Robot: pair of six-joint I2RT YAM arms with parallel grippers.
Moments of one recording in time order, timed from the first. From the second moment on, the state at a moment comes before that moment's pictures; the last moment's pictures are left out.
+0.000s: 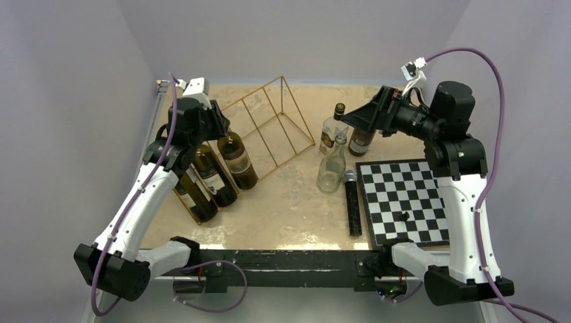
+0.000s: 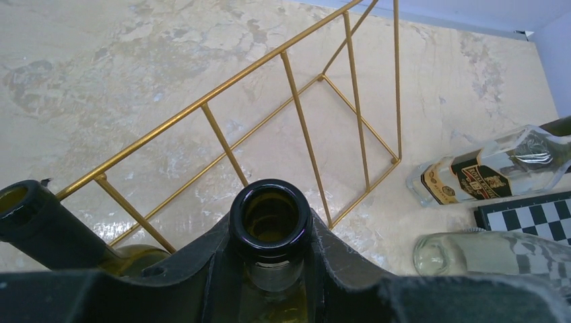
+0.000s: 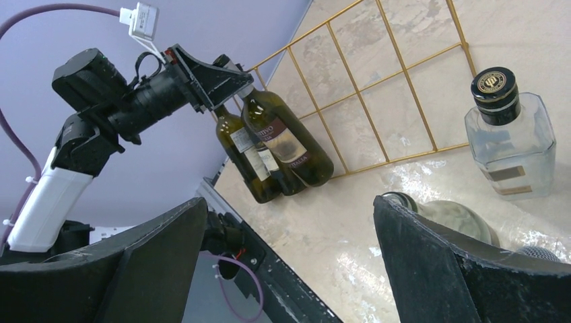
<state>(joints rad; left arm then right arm) -0.31 1.13 1.17 -0.47 -0.08 -0.36 0.08 1.09 1.53 -0.72 -0.74 0.52</state>
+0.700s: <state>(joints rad) -0.27 1.17 1.08 -0.41 -0.16 -0.47 0.08 1.08 1.52 -0.72 -0.72 0.52</state>
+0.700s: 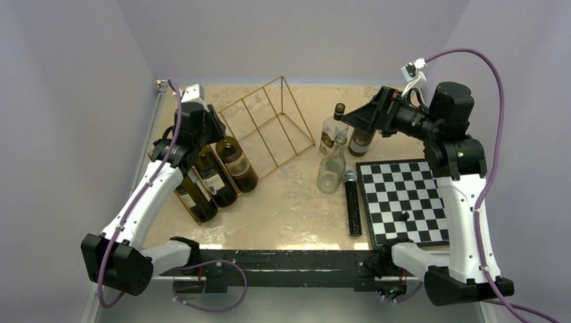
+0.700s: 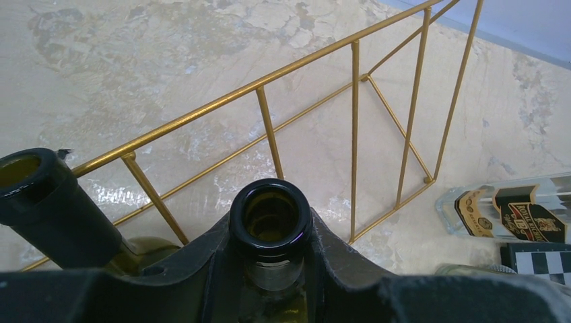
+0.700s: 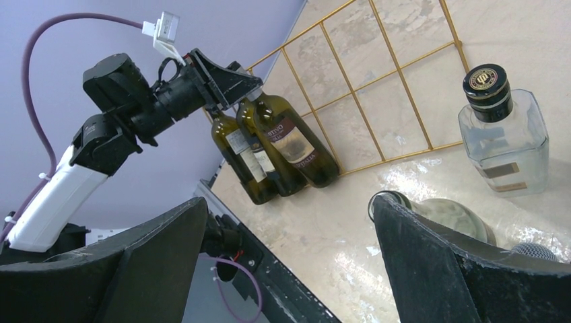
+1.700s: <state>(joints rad) -0.27 1.27 1.07 -0.39 -0.30 -0.49 0.08 1.11 1.51 -0.72 -0.70 0.52</state>
